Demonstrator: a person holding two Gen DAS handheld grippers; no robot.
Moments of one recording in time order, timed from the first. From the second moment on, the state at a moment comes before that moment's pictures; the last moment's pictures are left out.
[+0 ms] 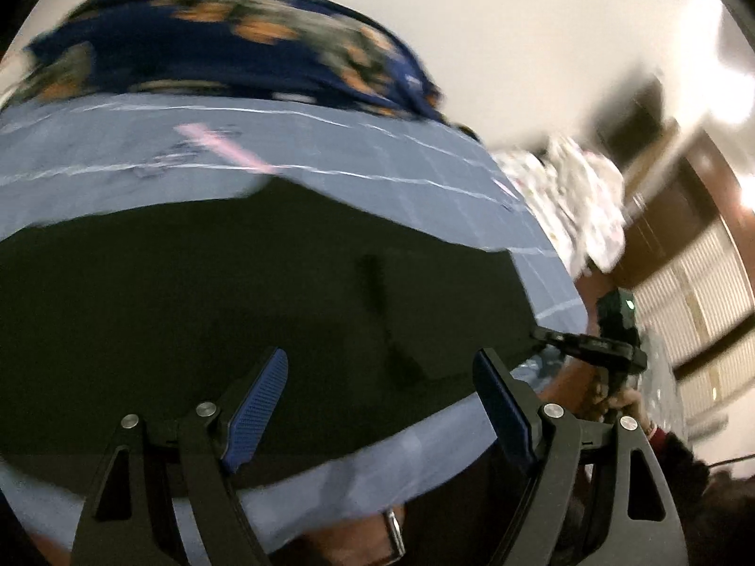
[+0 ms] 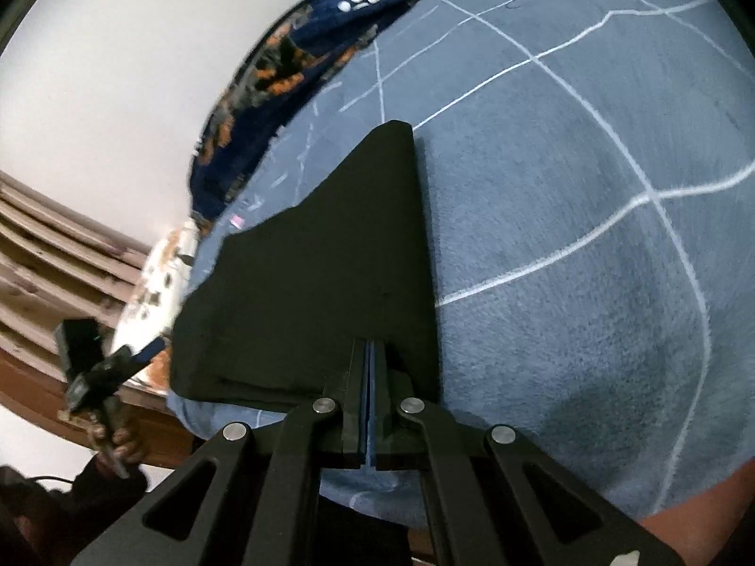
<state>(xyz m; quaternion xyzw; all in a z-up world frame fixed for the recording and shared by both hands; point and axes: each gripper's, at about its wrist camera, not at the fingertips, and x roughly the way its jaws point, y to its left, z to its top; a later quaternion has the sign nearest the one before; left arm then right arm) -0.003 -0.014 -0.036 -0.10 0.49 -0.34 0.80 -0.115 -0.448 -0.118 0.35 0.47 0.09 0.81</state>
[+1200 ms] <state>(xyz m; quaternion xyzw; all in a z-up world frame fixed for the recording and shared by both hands) 0.022 0.186 -0.101 -0.33 0.49 -0.26 0.76 -0.076 -0.322 -0.074 0.33 0.46 0.19 0.80</state>
